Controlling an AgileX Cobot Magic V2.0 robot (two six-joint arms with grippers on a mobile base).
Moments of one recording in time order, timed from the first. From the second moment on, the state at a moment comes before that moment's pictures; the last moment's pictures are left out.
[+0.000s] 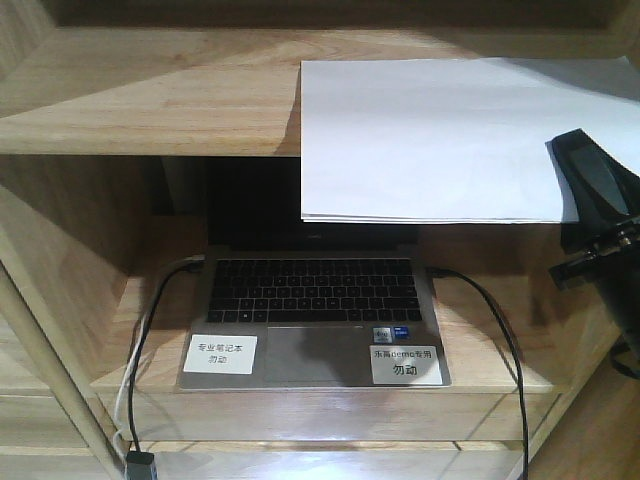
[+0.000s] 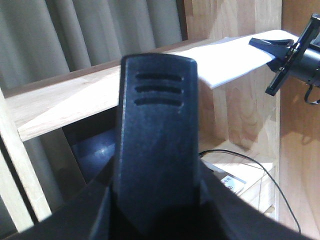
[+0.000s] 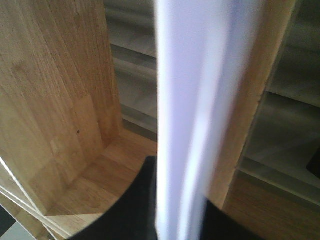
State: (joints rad) left arm -0.45 0.10 -0.78 -0.24 0.81 0.32; right arm 0.35 1.06 -0.30 -0.06 -1.15 1.42
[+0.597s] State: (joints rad) left arm -0.45 0.10 -0.78 -0.24 0.81 0.32; right arm 0.35 0.81 -0.30 -0.06 -1.15 1.36
